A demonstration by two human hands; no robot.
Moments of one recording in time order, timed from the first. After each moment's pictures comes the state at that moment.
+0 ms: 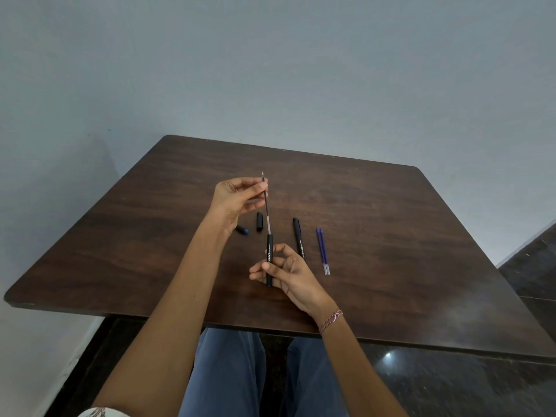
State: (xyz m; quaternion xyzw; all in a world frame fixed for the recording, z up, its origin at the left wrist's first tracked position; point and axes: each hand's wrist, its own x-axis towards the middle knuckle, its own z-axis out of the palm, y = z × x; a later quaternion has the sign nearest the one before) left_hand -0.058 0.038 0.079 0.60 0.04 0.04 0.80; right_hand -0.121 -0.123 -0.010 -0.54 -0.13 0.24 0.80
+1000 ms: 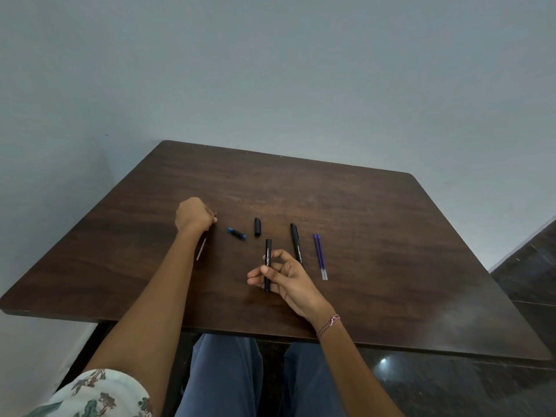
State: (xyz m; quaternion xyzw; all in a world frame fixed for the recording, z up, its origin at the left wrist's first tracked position) left_hand -0.005 0.113 0.018 0.91 0.26 0.01 0.34; right_hand -0.122 -0.121 -0.007 -0.55 -0.12 0.24 0.79
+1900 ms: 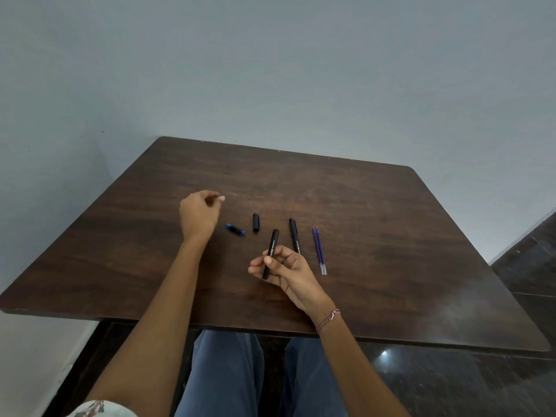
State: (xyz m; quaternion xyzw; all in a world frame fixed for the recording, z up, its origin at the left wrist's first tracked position) left_hand -0.041 0.080 0.031 0.86 0.17 0.21 0.43; right_hand -0.124 -0.121 -0.002 -0.51 -0.11 0.22 0.82
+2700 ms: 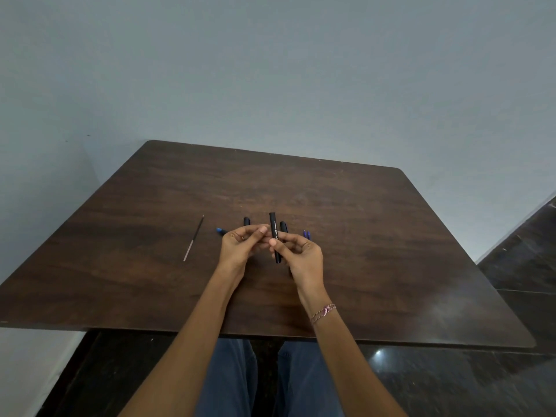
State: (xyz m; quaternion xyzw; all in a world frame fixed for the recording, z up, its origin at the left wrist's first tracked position) left_hand -0.084 -0.003 0.004 0.55 0.03 0.04 0.83; right_hand -0.113 -0.128 0.017 -0.68 0.04 -0.05 0.73
